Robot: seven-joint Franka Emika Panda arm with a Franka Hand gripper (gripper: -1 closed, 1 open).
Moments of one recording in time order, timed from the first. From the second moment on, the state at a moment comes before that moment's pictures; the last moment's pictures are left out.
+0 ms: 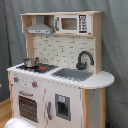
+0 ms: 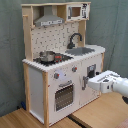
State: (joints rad) arm -0.16 -1.47 1.43 -2.46 -0.16 2.61 -0.84
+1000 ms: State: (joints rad) arm -0.30 -1.49 1.42 -2.63 -0.17 2.85 -0.86
